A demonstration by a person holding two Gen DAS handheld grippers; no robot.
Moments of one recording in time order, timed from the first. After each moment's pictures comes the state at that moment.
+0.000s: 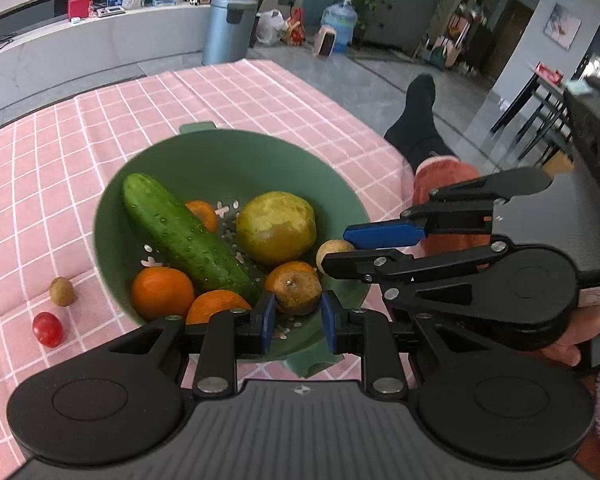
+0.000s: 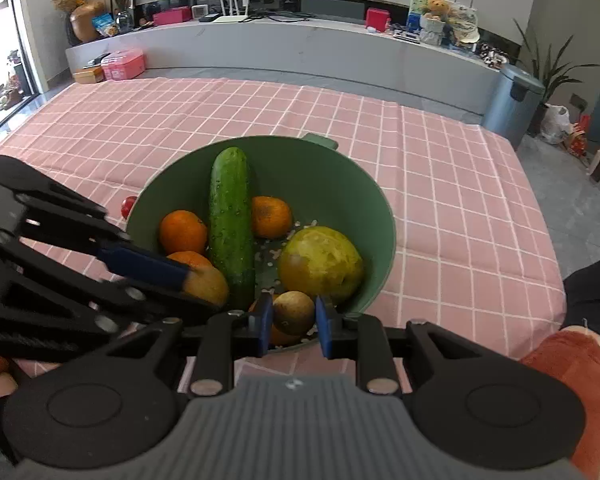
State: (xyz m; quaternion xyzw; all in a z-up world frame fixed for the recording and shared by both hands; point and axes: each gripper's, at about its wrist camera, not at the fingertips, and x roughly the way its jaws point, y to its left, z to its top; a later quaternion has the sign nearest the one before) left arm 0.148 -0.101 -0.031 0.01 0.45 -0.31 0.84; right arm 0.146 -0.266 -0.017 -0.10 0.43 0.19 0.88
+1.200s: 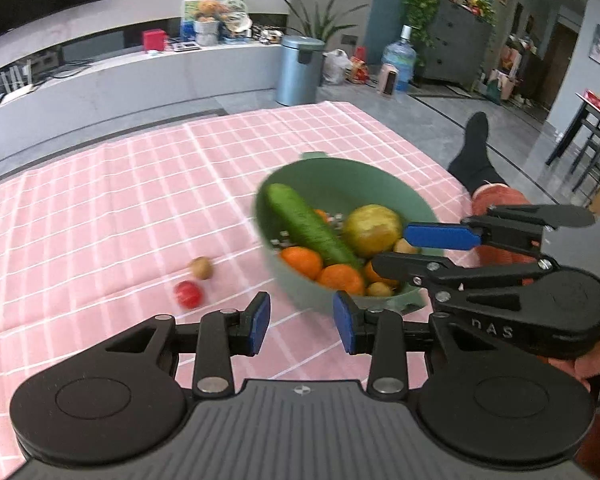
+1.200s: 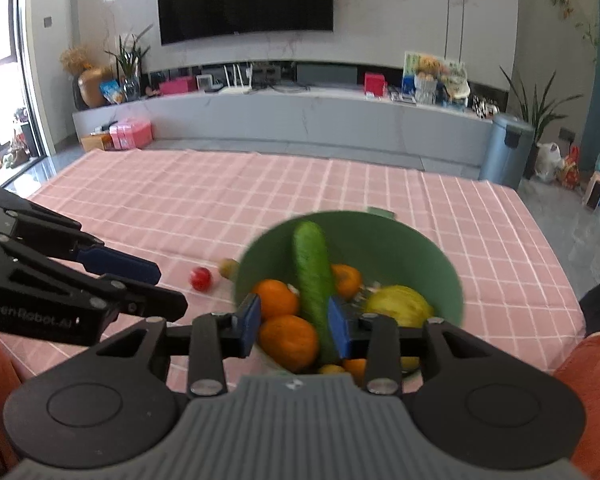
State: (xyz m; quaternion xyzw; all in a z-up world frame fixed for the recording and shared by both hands) left arm 0.096 -0.011 0.014 0.02 0.40 -0.21 0.89; right arm 0.087 -0.200 0.009 -0.05 0.33 0.19 0.92
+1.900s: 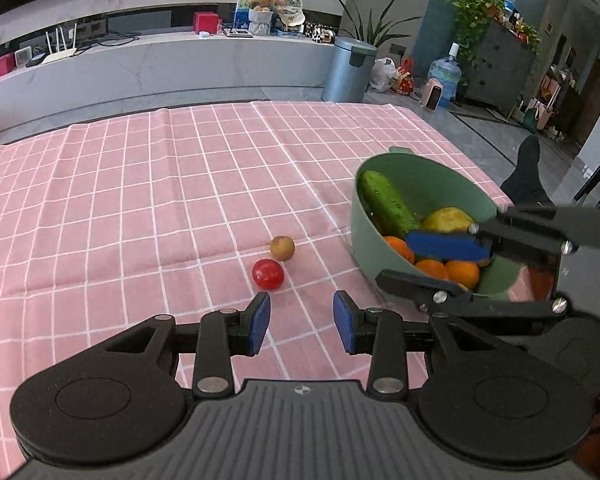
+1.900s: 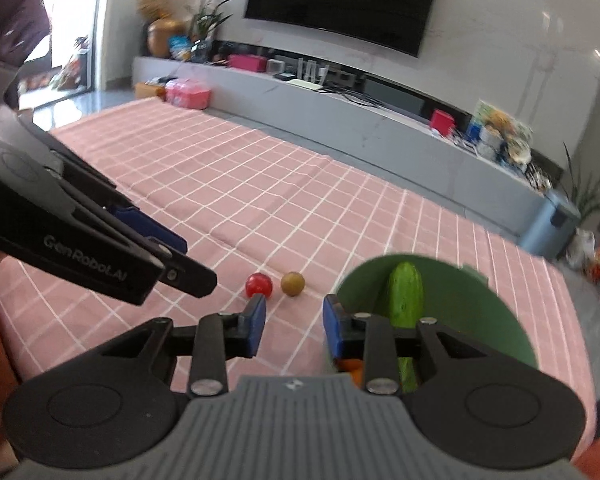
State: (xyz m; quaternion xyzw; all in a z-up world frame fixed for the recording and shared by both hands) left arm 0.123 0.045 -0.021 -0.03 0.41 -0.16 0.90; right arm 0.103 -0.120 -0.017 -0.19 0.29 0.27 0.90
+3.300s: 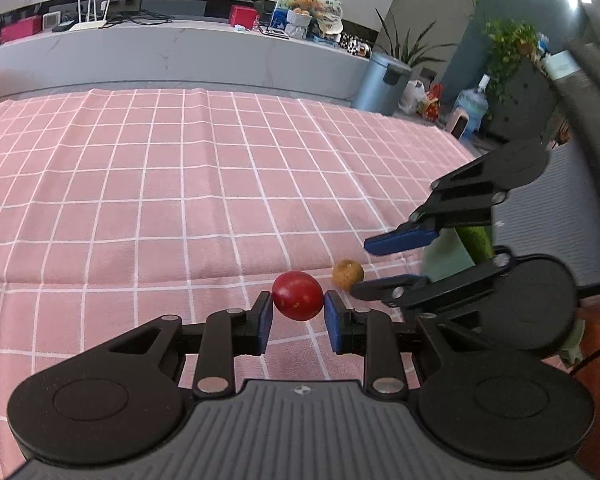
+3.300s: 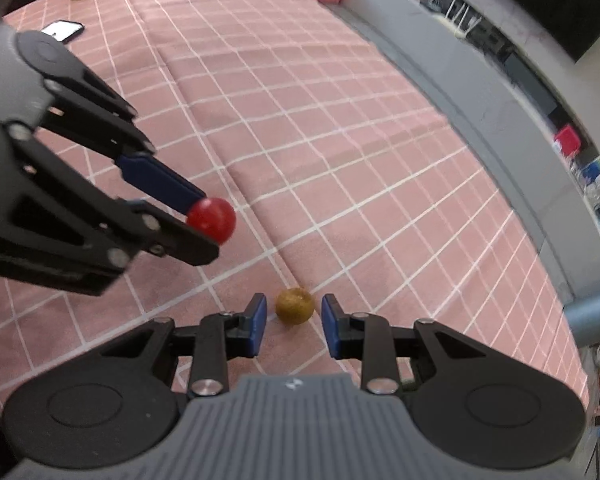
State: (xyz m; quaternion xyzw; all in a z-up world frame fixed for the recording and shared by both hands) left arm 0.154 0.093 -0.055 -0.10 0.40 -0.14 0.90; right arm 0.217 -0.043 -0.057 -0.38 0.40 0.38 0.74
